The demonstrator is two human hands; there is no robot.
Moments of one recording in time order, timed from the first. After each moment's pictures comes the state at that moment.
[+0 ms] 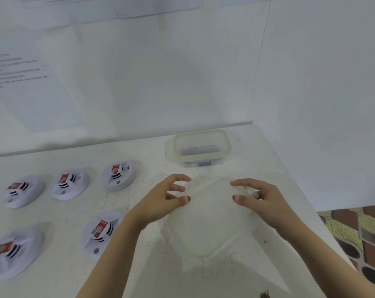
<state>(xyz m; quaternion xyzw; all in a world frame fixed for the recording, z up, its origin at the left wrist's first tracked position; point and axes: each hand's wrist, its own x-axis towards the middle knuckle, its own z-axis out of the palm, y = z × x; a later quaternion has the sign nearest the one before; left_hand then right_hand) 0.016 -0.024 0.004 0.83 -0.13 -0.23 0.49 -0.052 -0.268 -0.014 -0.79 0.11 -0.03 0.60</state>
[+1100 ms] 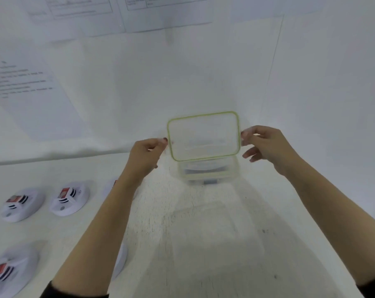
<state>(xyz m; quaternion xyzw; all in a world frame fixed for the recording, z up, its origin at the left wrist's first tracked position) 0.115 -0.031 0.061 0.83 -0.06 0.05 0.55 0.082 -0.303 0.064 -0.77 0.08 -0.08 0.63</state>
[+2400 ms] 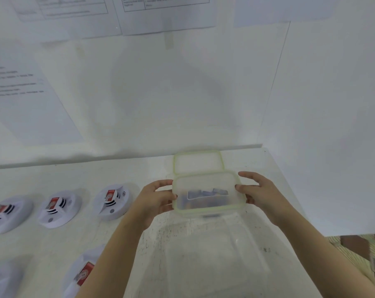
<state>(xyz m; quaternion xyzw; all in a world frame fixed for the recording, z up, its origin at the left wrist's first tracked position) 0.109 -0.032 -0.006 0.69 0.08 -0.21 0.68 0.068 -0.292 -0.005 -0.71 0.18 0.04 0.68</state>
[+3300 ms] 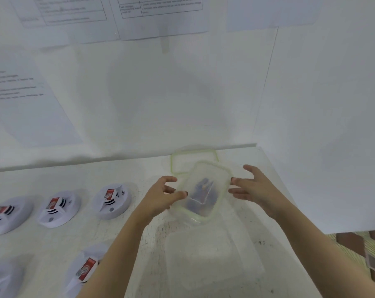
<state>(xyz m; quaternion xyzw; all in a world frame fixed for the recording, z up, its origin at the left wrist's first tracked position) 0.104 -0.044 -0.006 0.83 -0.02 -0.18 0.53 0.064 -0.290 0.002 -0.71 0.17 0.06 0.68</state>
